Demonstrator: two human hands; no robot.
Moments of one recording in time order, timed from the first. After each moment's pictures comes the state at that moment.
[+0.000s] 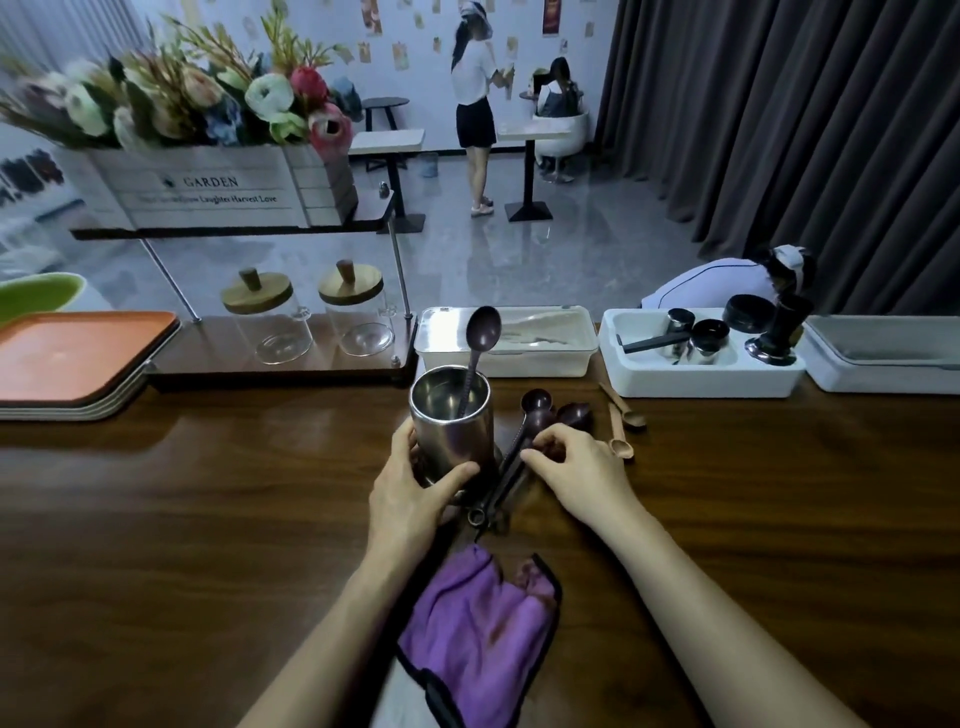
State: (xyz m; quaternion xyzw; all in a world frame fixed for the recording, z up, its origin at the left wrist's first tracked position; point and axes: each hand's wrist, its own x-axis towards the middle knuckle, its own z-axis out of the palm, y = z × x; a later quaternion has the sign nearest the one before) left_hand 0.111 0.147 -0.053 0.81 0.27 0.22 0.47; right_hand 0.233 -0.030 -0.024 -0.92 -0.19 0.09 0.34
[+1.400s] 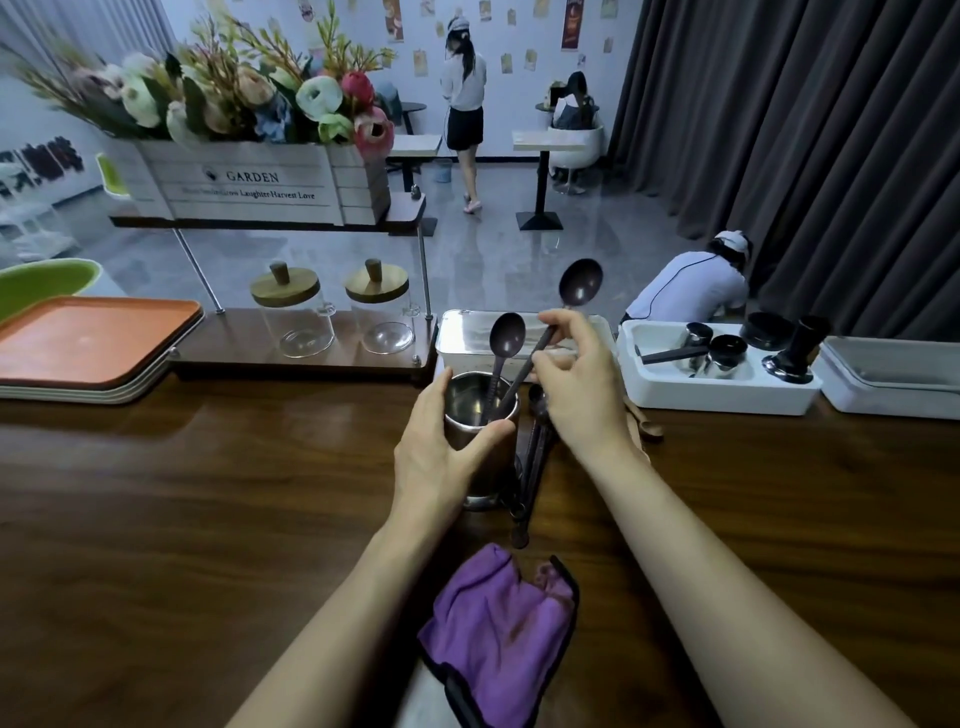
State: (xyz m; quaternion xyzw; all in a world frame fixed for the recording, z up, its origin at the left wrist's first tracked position) left_hand 0.122 0.144 -0.005 0.83 0.20 0.30 0.43; right_hand 0.233 0.021 0.054 -0.75 -0.25 -0.06 0.61
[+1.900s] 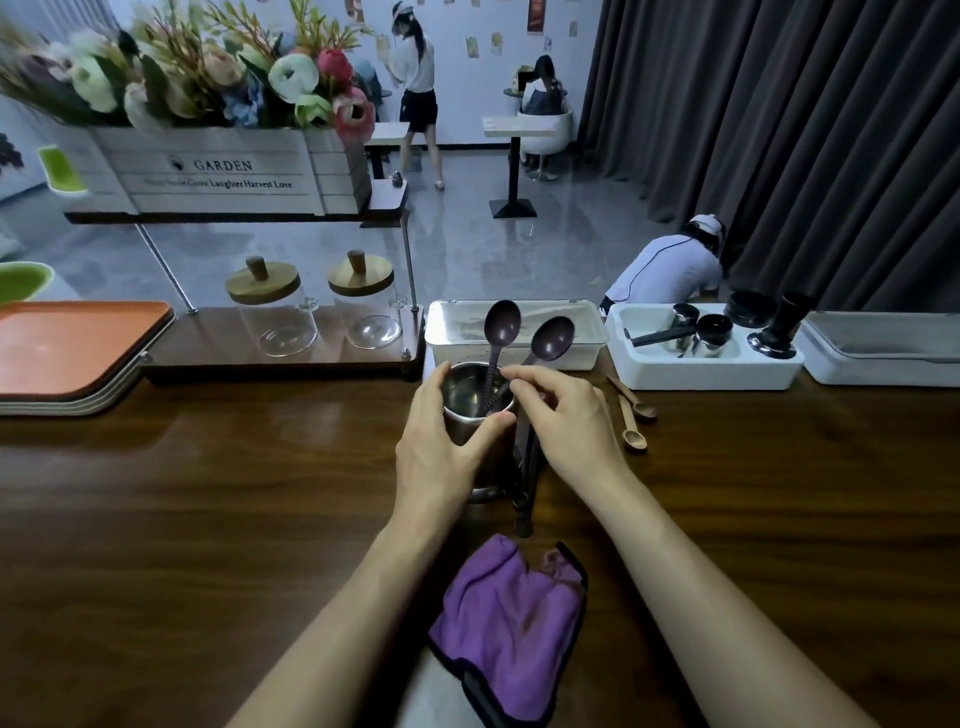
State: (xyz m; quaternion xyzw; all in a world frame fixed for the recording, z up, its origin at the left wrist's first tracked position) left_hand 0.124 0.147 -0.013 0.82 0.19 0.29 0.46; right_hand 0.210 0.014 0.022 -0.82 -0.26 -0.05 0.50
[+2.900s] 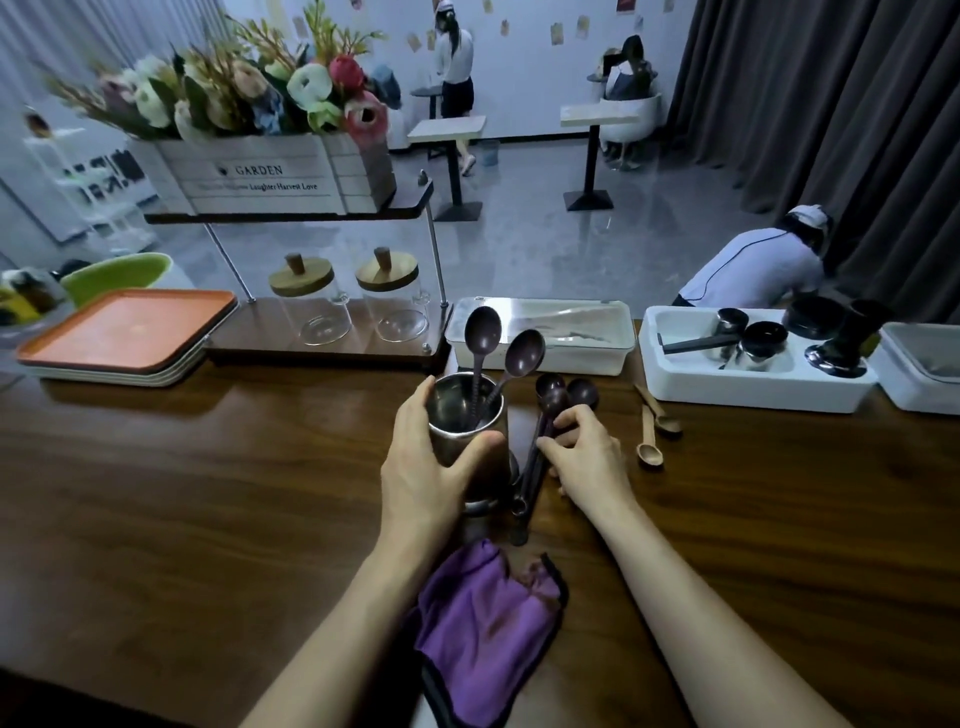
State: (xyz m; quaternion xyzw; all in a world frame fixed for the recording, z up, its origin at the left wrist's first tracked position) left_hand 0.108 0.120 -0.010 0.82 0.26 0.33 0.39; right_hand 0.257 -0.007 -0.058 -0.86 -0.19 0.10 0.46
